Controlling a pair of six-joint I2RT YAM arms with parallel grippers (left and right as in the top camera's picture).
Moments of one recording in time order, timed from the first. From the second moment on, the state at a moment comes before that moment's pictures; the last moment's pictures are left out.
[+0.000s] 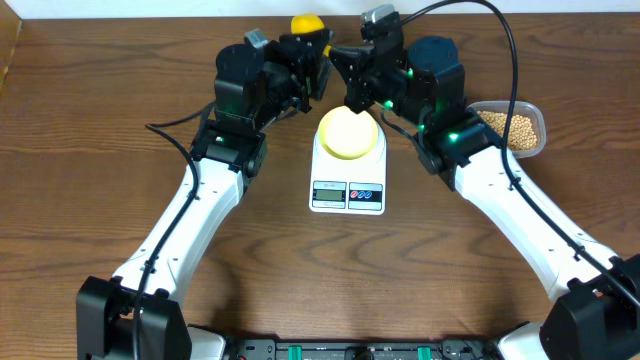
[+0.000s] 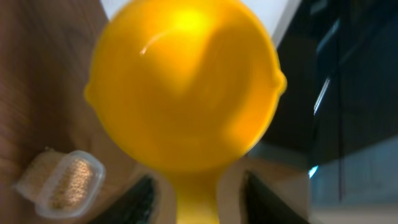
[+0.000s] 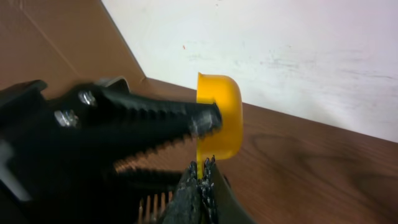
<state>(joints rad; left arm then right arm) -0.30 1.55 1.16 0.21 0.39 -1.71 0.48 1.63 1.31 0.11 -0.33 0.26</state>
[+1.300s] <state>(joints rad) -0.30 1.55 1.16 0.18 0.31 -0.48 -0.15 1.86 1.88 -1.30 -0.02 0.21</state>
